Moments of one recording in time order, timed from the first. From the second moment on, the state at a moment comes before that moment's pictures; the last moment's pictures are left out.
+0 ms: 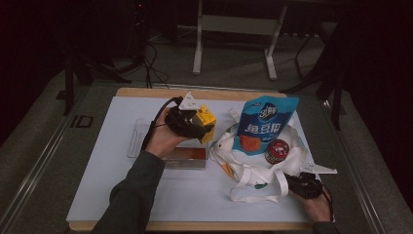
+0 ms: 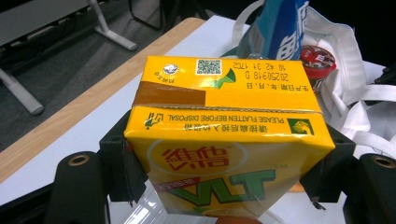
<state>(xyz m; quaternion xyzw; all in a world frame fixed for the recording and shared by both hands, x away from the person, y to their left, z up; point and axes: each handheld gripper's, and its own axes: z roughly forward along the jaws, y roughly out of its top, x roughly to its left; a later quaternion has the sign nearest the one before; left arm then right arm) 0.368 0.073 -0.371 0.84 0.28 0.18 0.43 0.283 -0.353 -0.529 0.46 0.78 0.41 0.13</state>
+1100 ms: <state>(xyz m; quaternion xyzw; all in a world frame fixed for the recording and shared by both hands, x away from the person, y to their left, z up) 0.360 0.156 -0.392 0.78 0.40 0.23 0.42 0.283 -0.352 -0.529 0.46 0.78 0.41 0.13</state>
